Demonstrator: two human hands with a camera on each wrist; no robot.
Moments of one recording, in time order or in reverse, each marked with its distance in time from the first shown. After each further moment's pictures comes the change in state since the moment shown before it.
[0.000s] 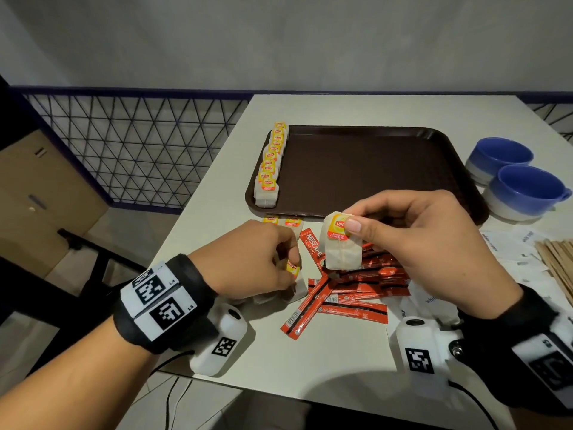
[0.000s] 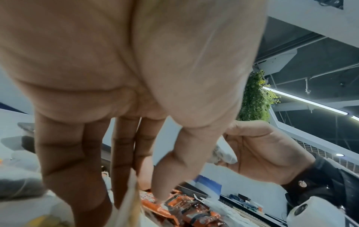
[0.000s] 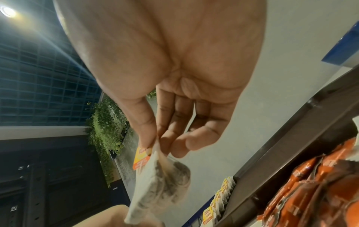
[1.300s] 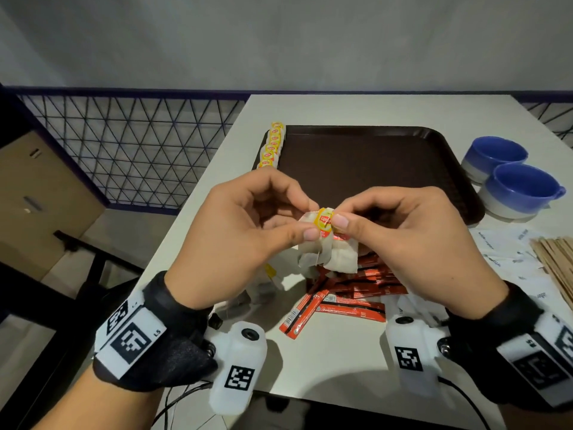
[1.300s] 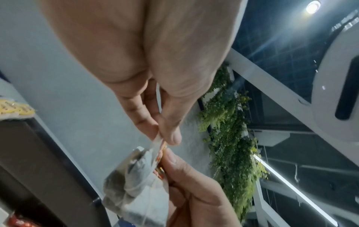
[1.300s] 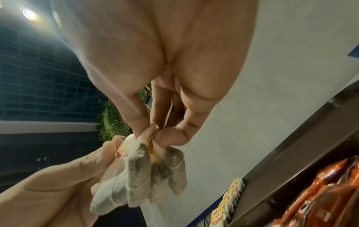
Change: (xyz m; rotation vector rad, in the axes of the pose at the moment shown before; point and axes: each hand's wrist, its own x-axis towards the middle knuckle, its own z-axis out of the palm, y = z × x) left_hand -0.026 0.024 -0.006 -0.863 0.498 0.341; right_hand 0.000 -0.004 0.008 0.046 -0.003 -0.094
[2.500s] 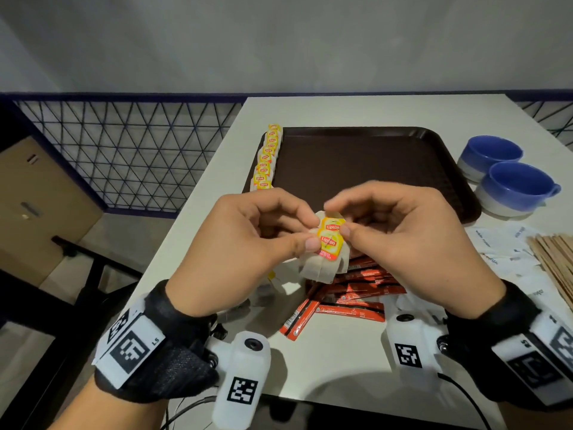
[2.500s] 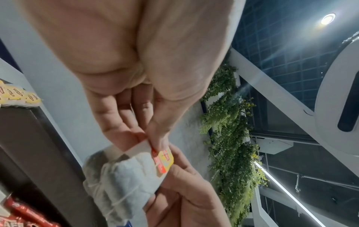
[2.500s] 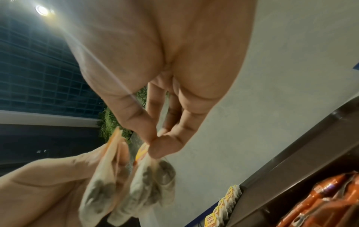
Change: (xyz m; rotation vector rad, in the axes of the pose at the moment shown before) left_hand -0.003 -0.001 0.002 0.001 -0.056 -0.117; right_hand -0.001 0.004 -0.001 0.017 -0.024 -0.053
